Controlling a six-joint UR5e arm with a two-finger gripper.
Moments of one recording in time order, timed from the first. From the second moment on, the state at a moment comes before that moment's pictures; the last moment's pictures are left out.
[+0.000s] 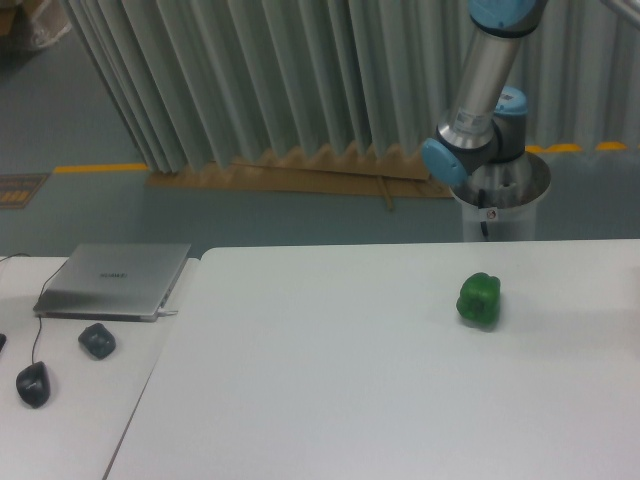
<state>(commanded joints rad) 2.99 -1.92 -1.66 -1.10 1.61 1.08</state>
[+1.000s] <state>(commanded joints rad) 2.98 -1.94 -1.63 -1.11 1.61 1.13</state>
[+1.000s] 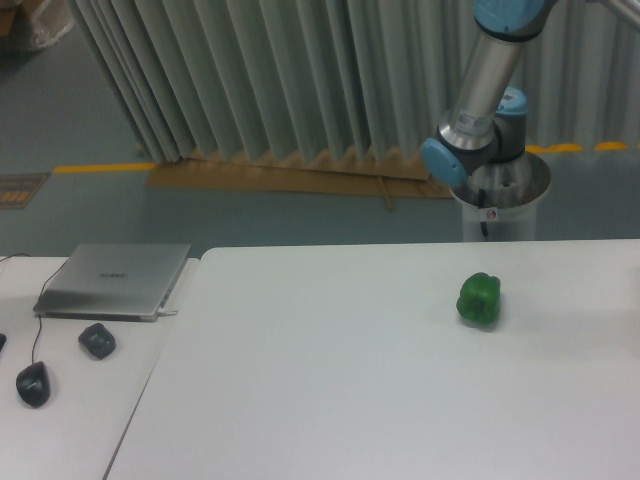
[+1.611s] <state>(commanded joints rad) 2.84 -1.83 -1.54 -1.32 1.73 1.47</state>
